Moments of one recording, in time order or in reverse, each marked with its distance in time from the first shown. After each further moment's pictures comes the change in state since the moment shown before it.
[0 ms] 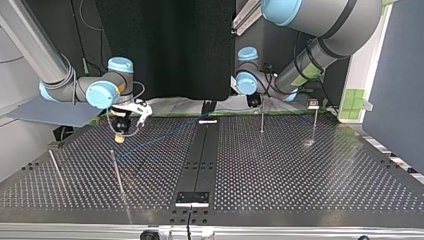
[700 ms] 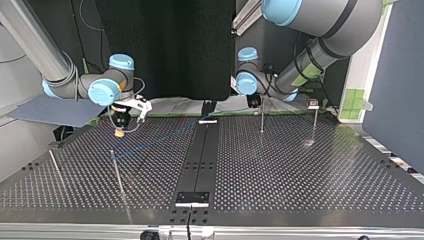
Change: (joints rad) left arm 0.001 0.000 0.000 0.009 -0.002 0.009; right arm -0.006 0.008 0.033 -0.001 0.026 -0.014
